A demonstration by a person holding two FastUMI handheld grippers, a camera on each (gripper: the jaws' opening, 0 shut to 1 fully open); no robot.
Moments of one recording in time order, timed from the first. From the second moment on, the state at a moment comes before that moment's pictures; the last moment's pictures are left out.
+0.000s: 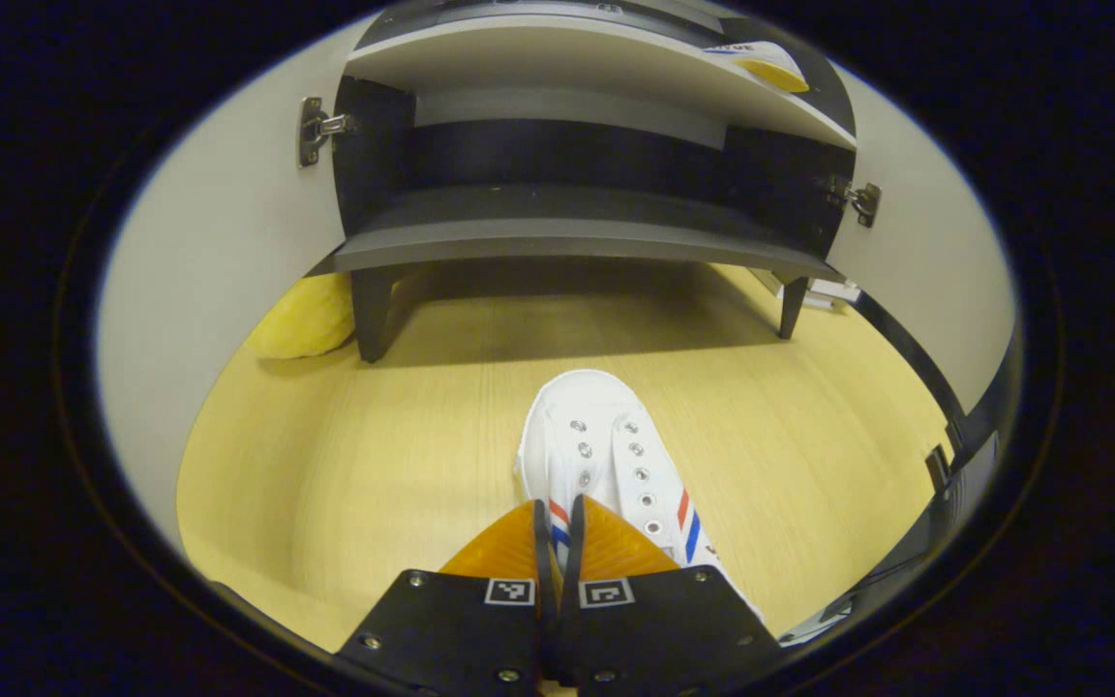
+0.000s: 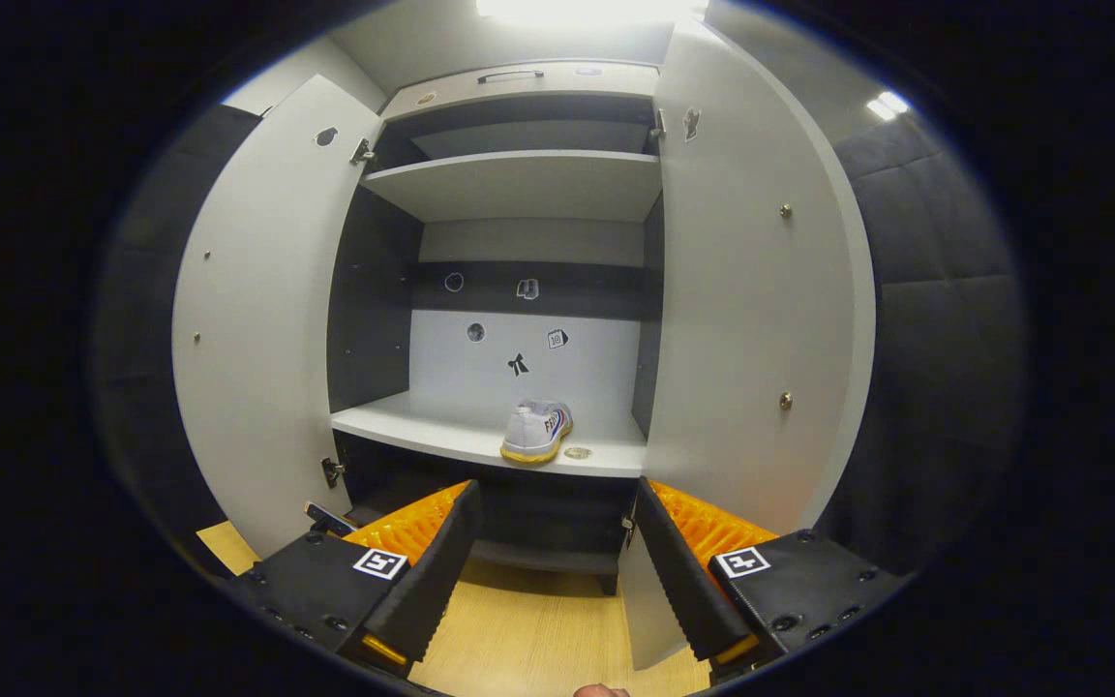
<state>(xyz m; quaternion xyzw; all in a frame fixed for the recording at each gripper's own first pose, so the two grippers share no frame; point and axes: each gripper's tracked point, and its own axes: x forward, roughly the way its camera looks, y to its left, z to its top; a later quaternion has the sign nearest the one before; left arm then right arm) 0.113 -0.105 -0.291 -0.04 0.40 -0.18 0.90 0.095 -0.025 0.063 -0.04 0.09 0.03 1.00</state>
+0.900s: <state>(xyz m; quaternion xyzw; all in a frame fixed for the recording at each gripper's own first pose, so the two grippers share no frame) 0.123 -0.088 -0.206 -0.06 0.27 -0.23 0.93 0.078 -0.033 0.075 -0.02 0.07 0.02 1.00</state>
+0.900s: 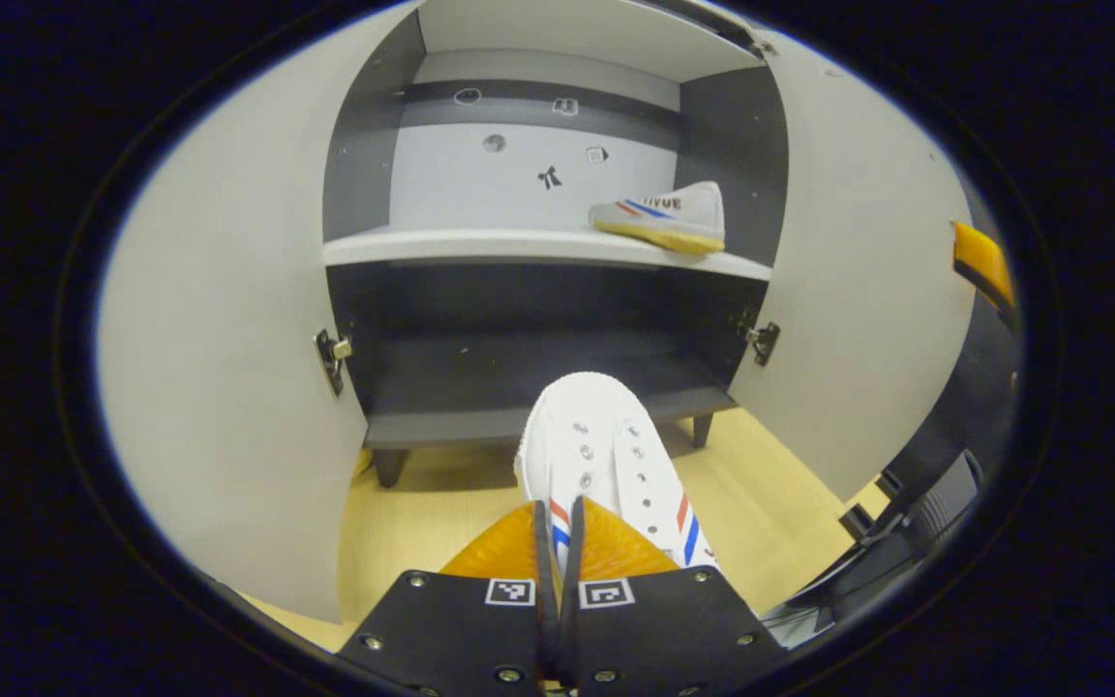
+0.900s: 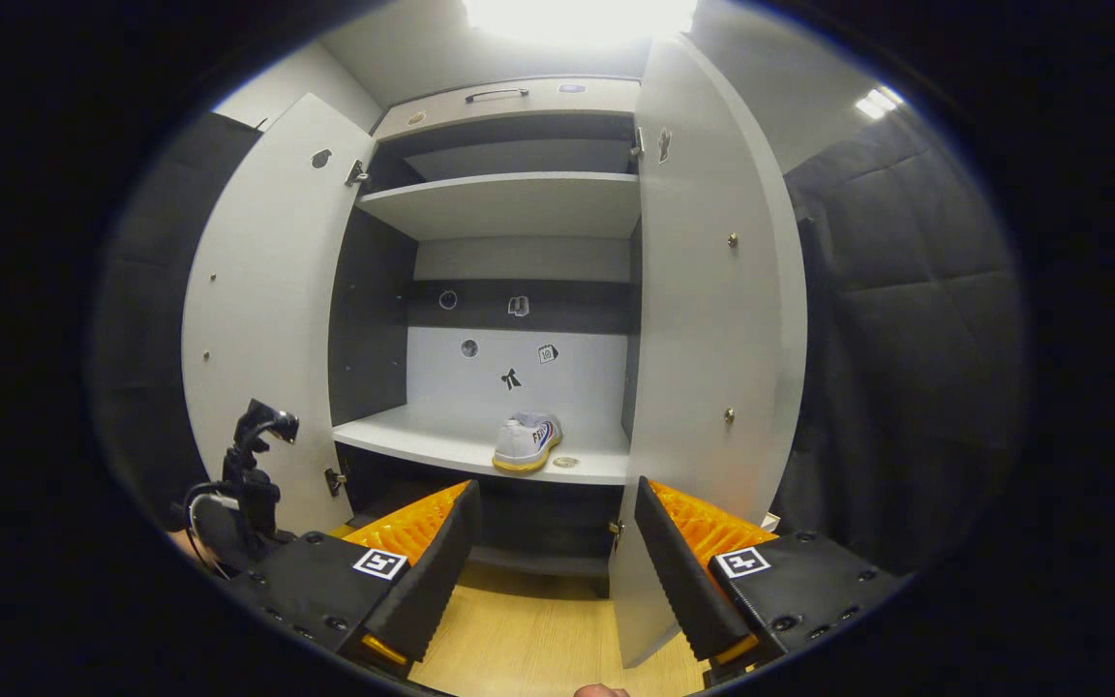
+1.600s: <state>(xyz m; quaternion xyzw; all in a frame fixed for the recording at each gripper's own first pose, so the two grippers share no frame) 0.123 -0.085 -0.200 -0.06 0.15 -0.21 0.97 0.062 -0.041 0.047 -0.02 0.07 0.03 1.00</state>
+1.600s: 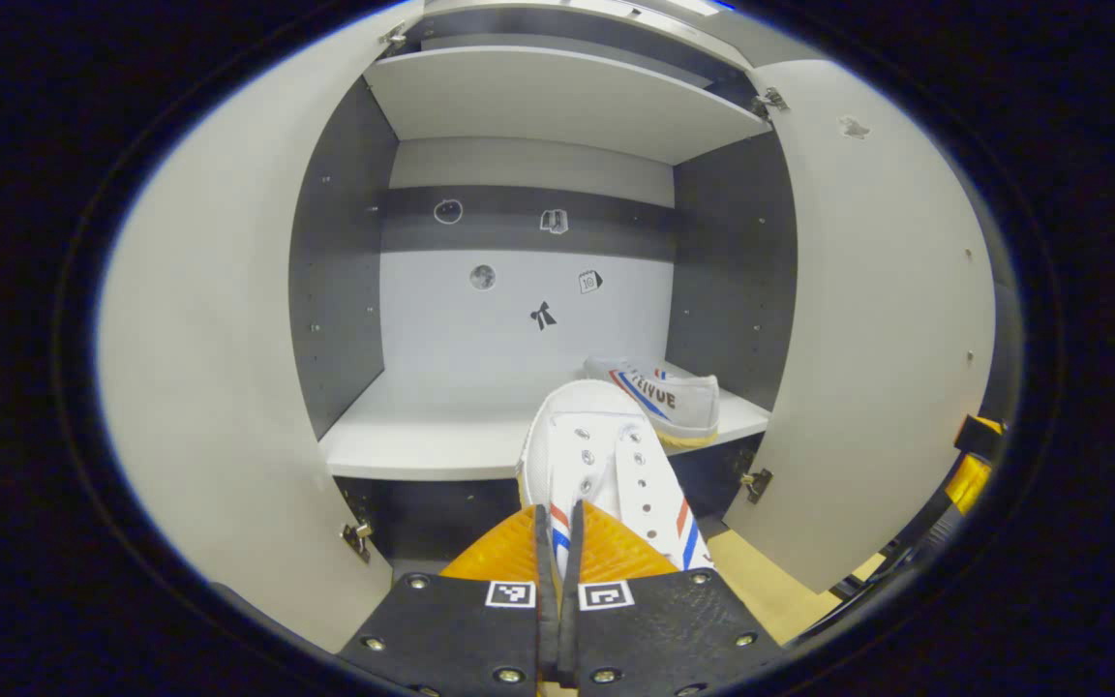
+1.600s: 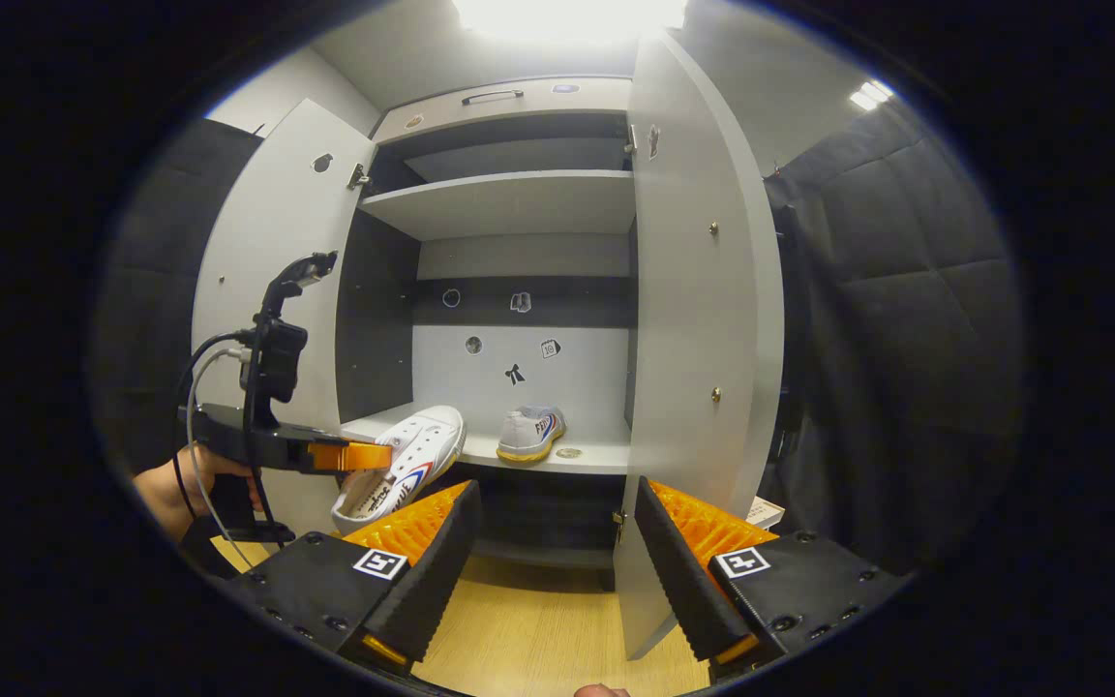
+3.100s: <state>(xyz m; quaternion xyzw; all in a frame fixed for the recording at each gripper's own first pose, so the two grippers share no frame) 0.125 -0.088 -0.232 -0.05 0.20 -0.13 0.97 0.069 -0.042 0.022 -0.02 0.10 0.05 0.99</state>
